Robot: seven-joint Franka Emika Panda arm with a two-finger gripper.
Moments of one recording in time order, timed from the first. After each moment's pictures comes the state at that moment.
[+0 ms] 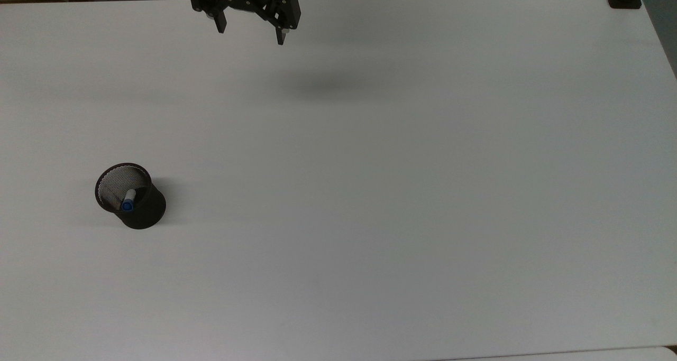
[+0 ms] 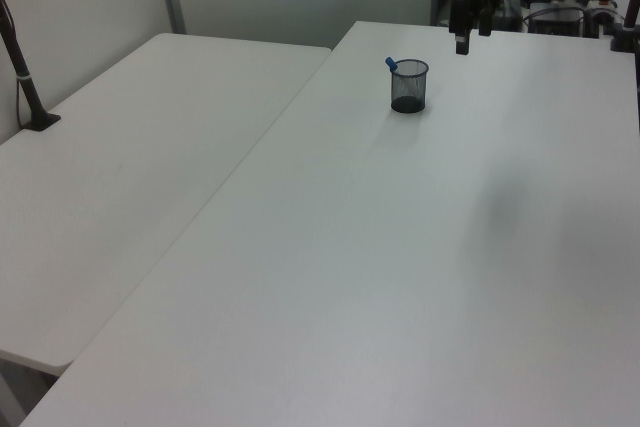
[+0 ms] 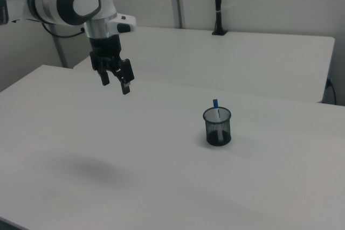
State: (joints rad) arm 0.29 0.03 -0.33 -1.69 0.00 1.71 0.17
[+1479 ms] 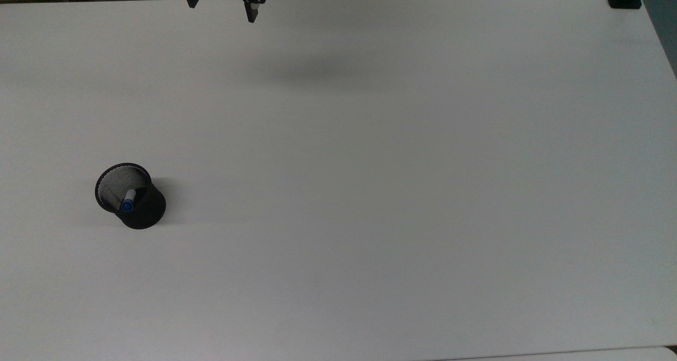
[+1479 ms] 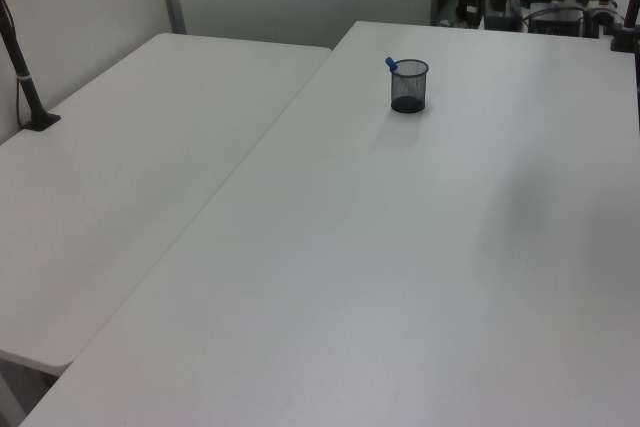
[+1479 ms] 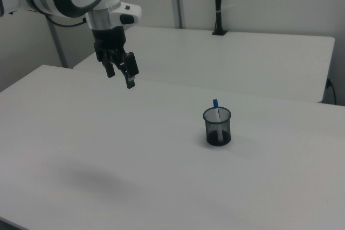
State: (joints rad) arm 0.24 -0.03 -0.33 -1.69 0.00 1.70 0.18
